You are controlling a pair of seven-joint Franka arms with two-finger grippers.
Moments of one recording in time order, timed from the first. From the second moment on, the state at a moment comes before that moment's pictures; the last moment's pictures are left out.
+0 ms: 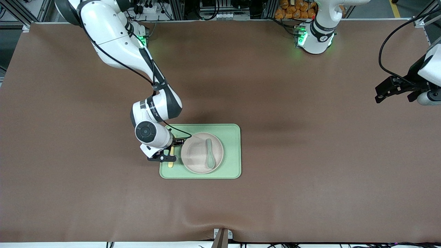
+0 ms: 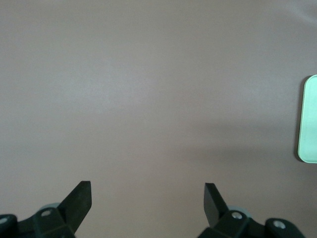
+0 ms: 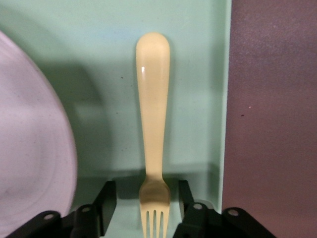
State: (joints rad) left arm -0.07 0.00 0.00 -1.60 0.03 1.68 -0.10; right arm 0.50 0.73 -0.08 -1.62 0.18 2.23 0.36
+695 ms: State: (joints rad) left arm -0.07 0.00 0.00 -1.60 0.03 1.68 -0.10; right arm 0.28 0.42 -0.12 -1.58 0.18 1.95 0.19
